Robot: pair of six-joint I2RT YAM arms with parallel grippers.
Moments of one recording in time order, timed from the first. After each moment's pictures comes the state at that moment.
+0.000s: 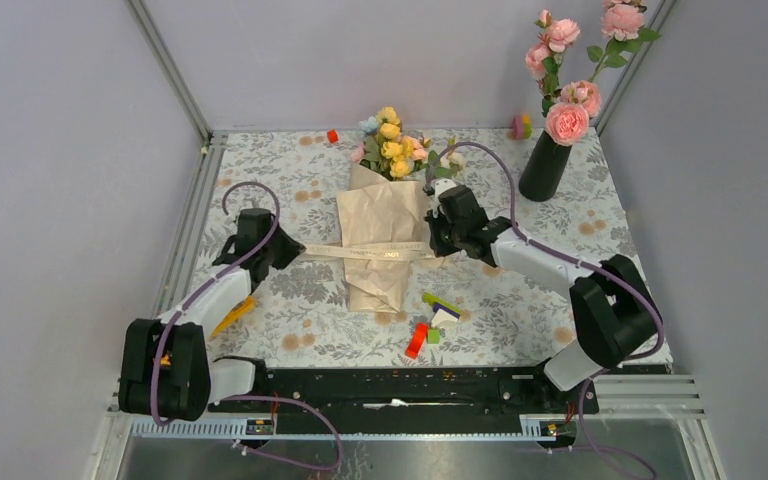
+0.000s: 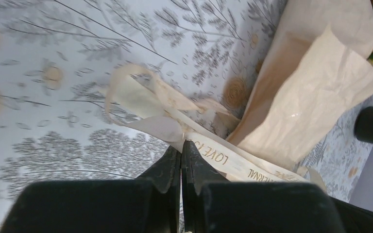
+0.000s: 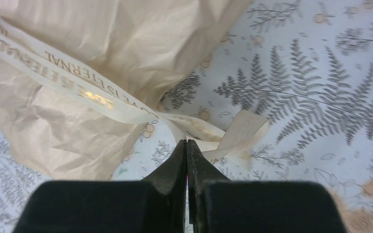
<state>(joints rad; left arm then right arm) -0.14 1.25 0.61 -0.10 0.05 -0.87 0.60 1.59 1.00 -0.24 -0.05 0.19</state>
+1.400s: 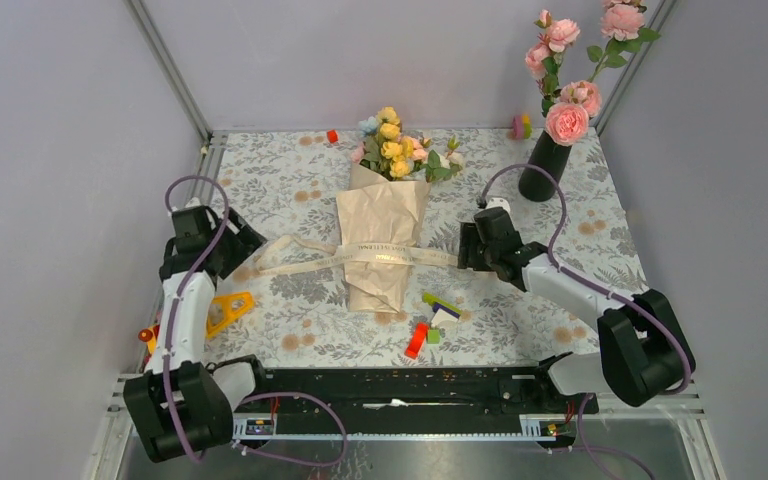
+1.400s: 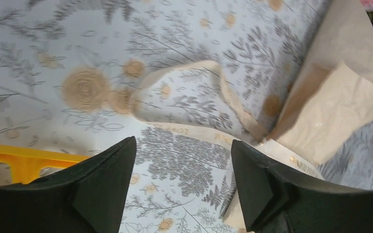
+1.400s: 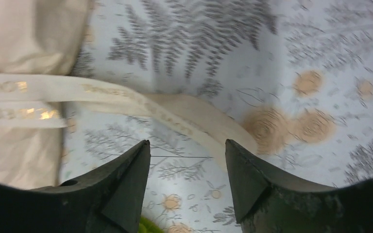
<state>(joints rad) 0.30 1.07 0.76 -0.50 0.21 -0.53 0.47 1.36 0.72 -0.24 0.20 0.45</state>
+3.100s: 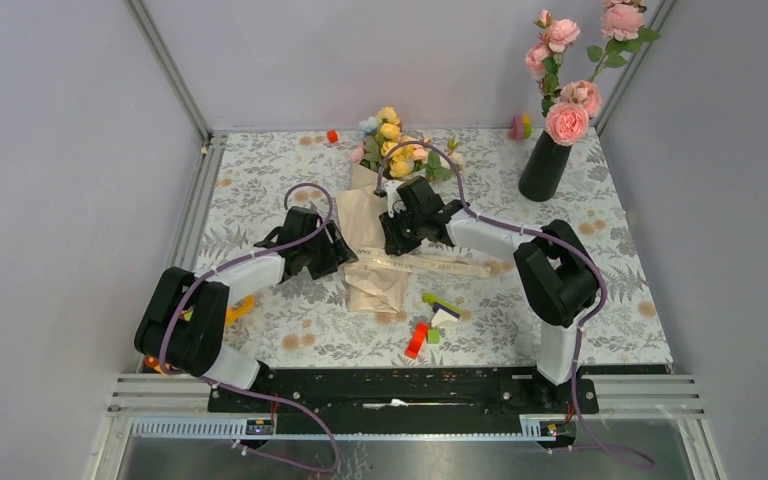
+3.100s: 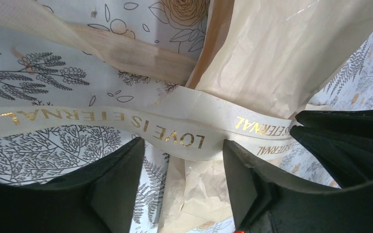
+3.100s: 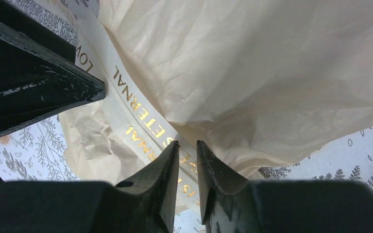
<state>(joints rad) -0.36 1.48 0.70 -0.10 0.17 -0.81 0.68 1.90 1.29 -0.28 -0.26 0.12</state>
